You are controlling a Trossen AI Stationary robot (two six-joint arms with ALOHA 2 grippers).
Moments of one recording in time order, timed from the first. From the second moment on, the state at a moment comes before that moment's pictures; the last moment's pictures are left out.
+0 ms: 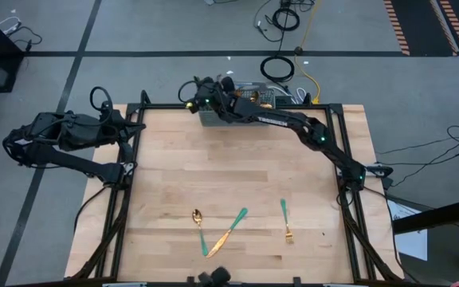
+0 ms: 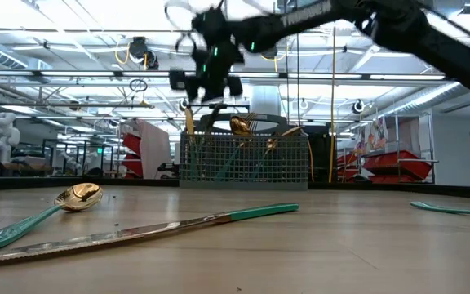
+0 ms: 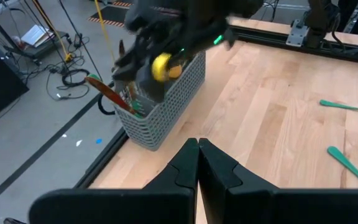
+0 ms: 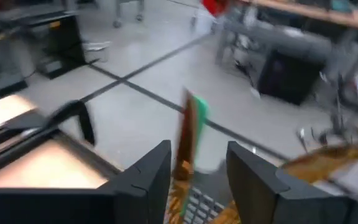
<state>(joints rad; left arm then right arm) -0.11 0.75 1.31 -1.17 -0.56 -0.25 -0.34 2.37 2.24 -0.26 0.64 0.21</state>
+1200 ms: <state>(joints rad) -0.11 0.77 1.30 -1.10 -0.50 -0.25 0.60 1.76 1.43 -1.23 0.05 1.94</state>
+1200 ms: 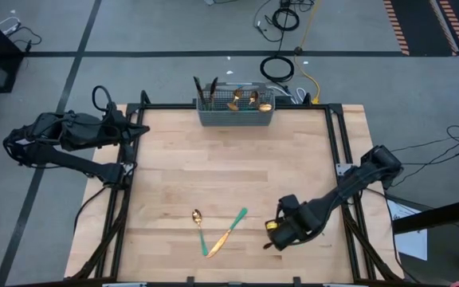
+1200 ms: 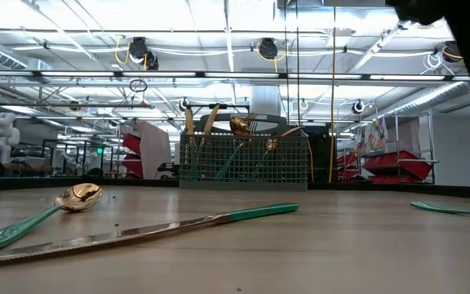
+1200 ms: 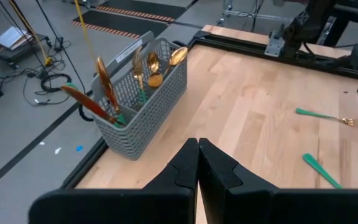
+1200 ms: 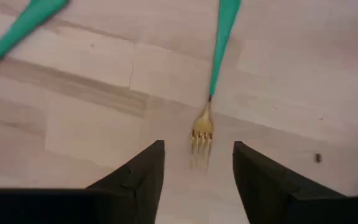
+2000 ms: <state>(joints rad) -0.11 0.77 1.30 -1.10 -0.50 -0.25 0.51 1.76 1.02 -0.77 -0.08 1.83</state>
